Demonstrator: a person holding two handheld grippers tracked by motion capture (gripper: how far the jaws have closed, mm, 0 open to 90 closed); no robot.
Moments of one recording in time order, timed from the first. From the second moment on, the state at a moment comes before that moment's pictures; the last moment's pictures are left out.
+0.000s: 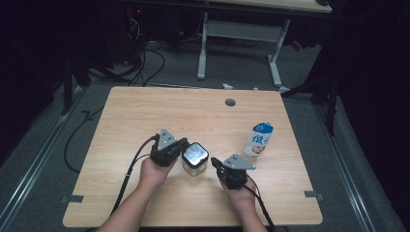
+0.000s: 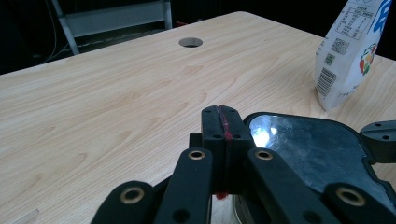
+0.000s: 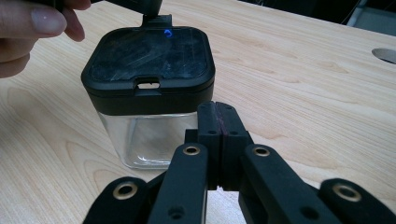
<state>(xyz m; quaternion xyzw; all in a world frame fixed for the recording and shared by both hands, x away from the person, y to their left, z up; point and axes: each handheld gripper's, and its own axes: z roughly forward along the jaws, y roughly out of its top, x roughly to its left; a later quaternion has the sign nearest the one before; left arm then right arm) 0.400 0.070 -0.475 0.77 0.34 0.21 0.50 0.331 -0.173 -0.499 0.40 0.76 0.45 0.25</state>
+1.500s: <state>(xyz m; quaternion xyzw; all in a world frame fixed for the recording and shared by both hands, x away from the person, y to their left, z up) 0.401 0.072 -0.477 0.76 0.35 0.20 0.51 0.333 -0.165 -0.488 0.38 0.75 0.47 0.26</state>
